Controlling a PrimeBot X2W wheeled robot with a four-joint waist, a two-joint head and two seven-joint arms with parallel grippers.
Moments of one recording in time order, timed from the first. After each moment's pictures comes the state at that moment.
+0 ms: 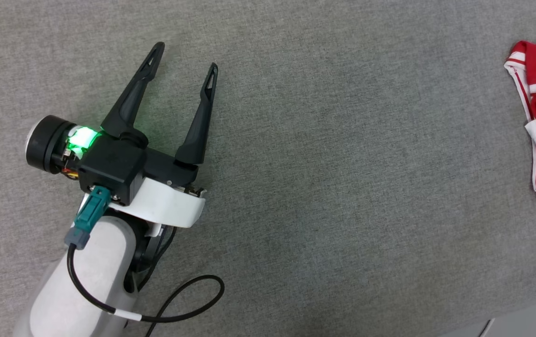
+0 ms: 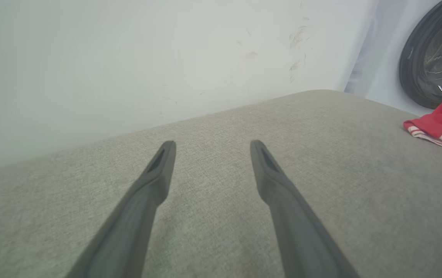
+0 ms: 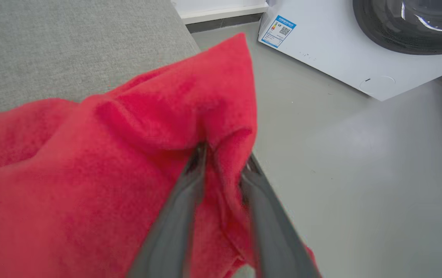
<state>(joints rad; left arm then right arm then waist) -0.50 0.36 -0.39 -0.15 -0.21 0.07 -0.14 -0.75 -0.50 -0.34 0.68 0.21 0.13 0.28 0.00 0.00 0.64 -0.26</state>
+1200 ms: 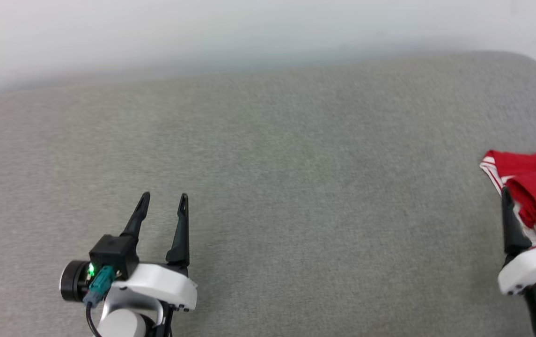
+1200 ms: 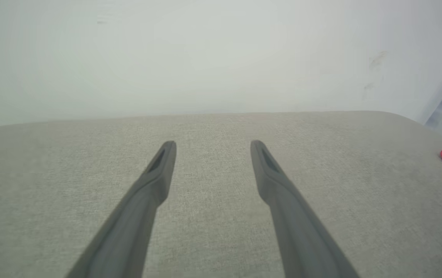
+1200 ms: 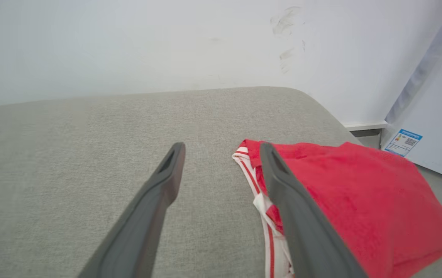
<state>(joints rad) -0.16 0.26 -0.33 0.12 -0.38 0.15 -0.26 -0.21 -0.22 -0.19 0.30 0.19 0.13 -0.11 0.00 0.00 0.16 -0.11</state>
